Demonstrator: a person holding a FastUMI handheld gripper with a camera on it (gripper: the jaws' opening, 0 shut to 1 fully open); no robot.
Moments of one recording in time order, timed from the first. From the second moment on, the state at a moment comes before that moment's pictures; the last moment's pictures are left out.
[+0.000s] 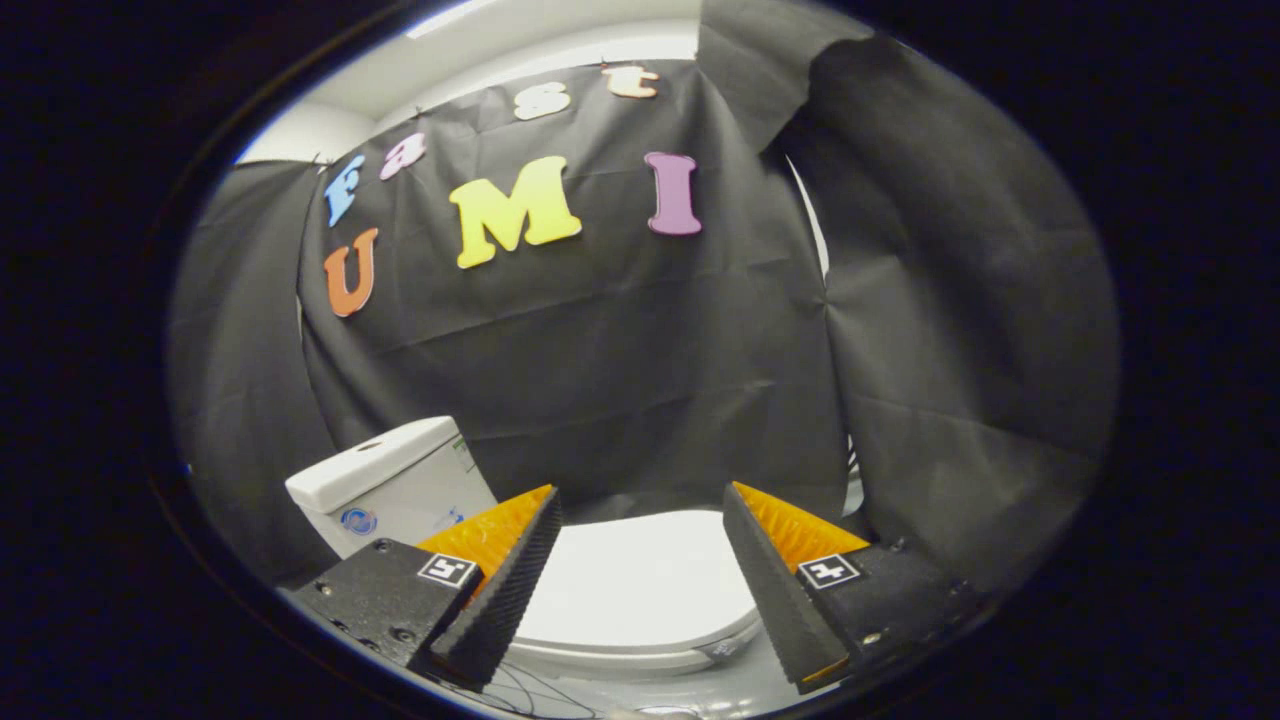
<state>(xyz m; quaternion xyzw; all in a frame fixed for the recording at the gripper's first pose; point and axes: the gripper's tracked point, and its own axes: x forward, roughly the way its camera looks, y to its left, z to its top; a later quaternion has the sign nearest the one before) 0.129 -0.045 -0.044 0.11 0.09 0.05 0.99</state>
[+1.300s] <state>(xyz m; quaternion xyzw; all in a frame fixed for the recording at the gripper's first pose) 0.151 -0.094 -0.313 0.39 0.35 0.03 0.85</state>
